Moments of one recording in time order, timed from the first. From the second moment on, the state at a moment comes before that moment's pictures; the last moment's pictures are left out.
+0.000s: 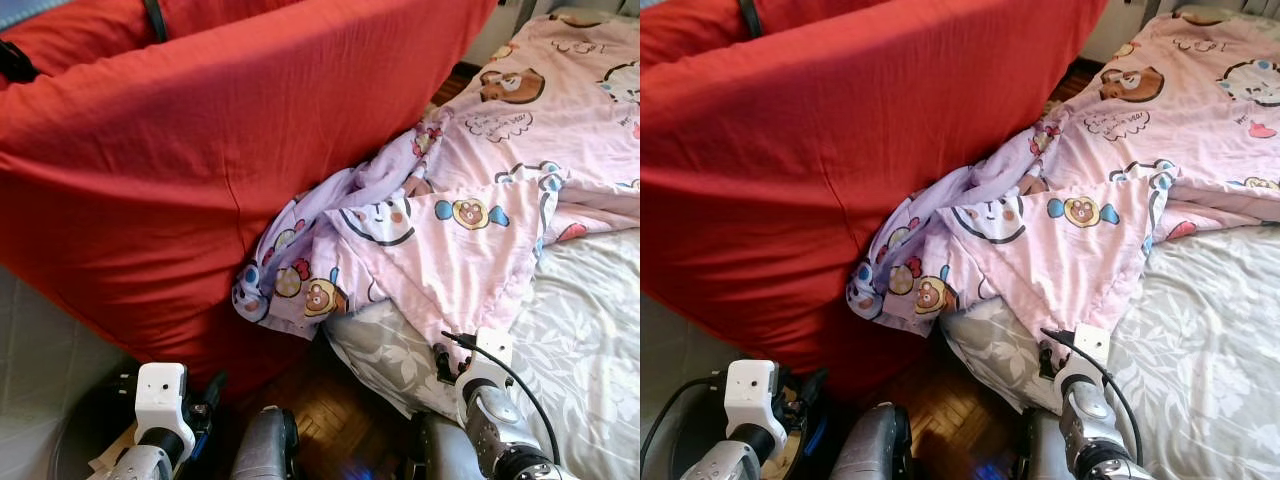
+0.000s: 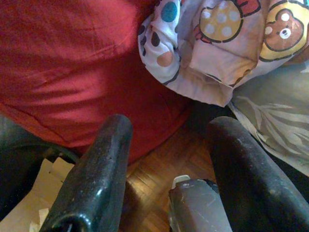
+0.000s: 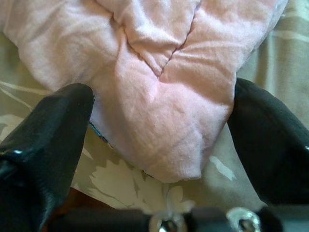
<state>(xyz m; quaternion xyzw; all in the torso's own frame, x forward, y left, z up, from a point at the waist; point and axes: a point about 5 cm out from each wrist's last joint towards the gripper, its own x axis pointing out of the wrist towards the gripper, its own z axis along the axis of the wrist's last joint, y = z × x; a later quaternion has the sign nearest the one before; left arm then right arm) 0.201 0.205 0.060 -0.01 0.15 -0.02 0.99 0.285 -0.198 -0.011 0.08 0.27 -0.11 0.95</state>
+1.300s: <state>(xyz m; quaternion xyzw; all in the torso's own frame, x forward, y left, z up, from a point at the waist) 0.217 0.205 0.048 -0.02 0.16 -0.02 0.99 0.279 -0.191 -0.018 0.06 0.28 -0.10 0.95</state>
